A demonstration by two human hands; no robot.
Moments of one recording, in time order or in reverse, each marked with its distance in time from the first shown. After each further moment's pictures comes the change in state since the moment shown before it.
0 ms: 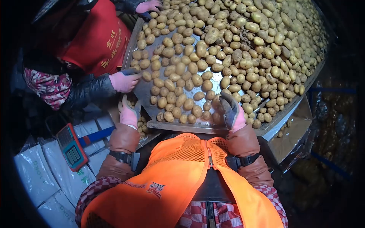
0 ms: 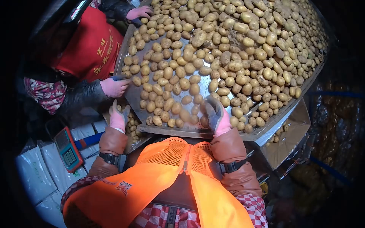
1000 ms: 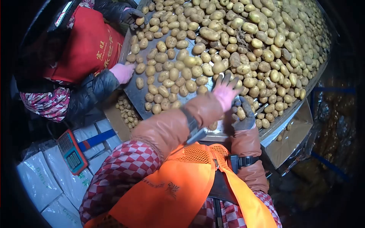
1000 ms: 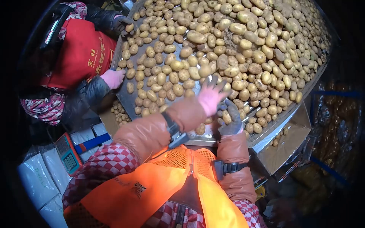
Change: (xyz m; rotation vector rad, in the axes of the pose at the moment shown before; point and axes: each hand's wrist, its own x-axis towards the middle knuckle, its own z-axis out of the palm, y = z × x) left_hand -0.061 0.307 0.171 0.124 -0.558 1.098; right_hand 0.025 0.013 -0.073 0.936 0.000 0.187
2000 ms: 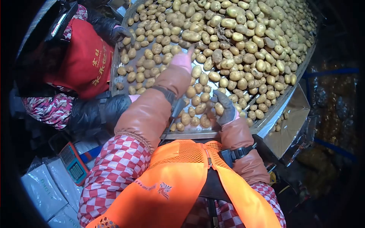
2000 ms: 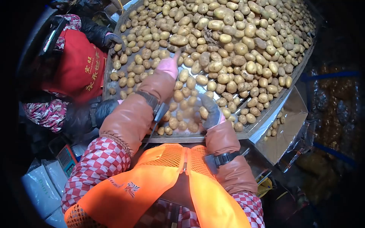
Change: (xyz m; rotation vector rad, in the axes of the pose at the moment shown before) left_hand 0.040 -0.116 -0.053 0.030 -0.082 -0.565; right_hand -0.004 0.025 0.018 -0.737 -0.212 -0.257
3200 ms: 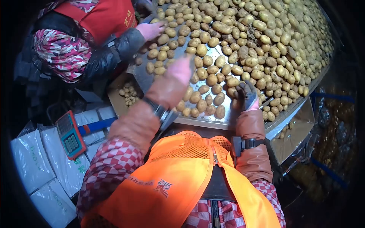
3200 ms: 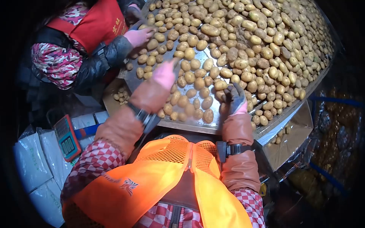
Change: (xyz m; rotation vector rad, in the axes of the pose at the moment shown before) left_hand -0.128 -0.082 -0.009 -0.217 0.115 -0.129; right_hand 0.038 0.025 -0.015 0.281 0.350 0.102
